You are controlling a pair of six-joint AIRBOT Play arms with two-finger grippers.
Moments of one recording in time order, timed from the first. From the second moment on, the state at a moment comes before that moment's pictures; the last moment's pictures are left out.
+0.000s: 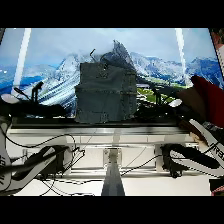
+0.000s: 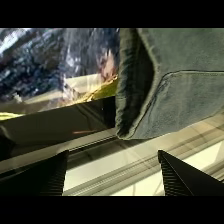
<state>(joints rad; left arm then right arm) 0.40 -1.03 0.53 0.96 -1.30 -0.95 0.09 -1.25 0.41 -0.58 0.87 1.07</state>
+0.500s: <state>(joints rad) 0.32 -1.07 0.35 0.85 -1.11 -0.88 0.09 -1.25 0.40 -0.55 0.87 1.03</state>
